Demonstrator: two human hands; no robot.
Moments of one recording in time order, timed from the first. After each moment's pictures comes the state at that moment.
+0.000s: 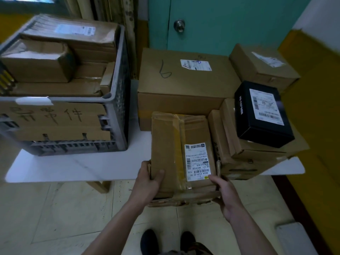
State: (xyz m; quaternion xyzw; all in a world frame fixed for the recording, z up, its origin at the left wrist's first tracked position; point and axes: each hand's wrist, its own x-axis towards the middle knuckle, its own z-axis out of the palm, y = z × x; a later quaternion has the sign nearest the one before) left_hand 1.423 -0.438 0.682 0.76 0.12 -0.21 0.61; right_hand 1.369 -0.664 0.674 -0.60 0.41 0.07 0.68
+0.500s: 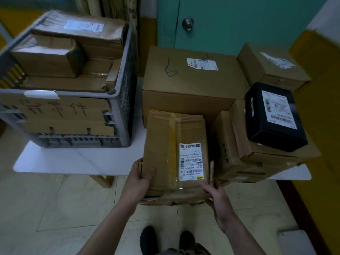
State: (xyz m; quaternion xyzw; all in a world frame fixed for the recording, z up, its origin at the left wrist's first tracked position) left_hand 1.416 -0.423 0.681 0.73 0.18 -0.16 0.64; right_hand 1.353 -0.647 0.672 -0.64 0.30 0.10 0.70
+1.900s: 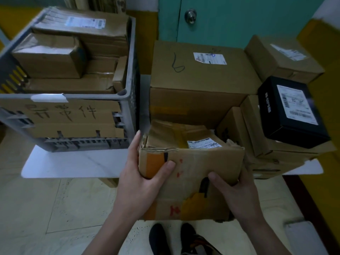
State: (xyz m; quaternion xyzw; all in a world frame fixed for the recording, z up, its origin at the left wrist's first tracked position) left_hand 1.409 -0.387 0.760 0.79 0.03 -0.05 0.61; right_hand 1.364 -0.604 0.759 -0.78 0.19 -0.07 0.60
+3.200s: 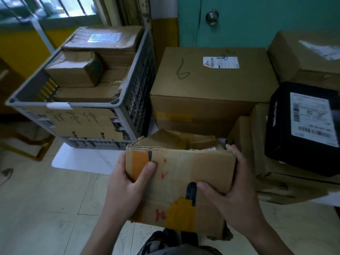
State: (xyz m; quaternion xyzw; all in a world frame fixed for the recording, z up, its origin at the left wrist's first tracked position) left_hand 1.404 -0.438 0.773 0.82 0.12 0.02 0.56; right_hand 1.394 -0.673 0.763 -0.83 0.03 -0.02 0.55
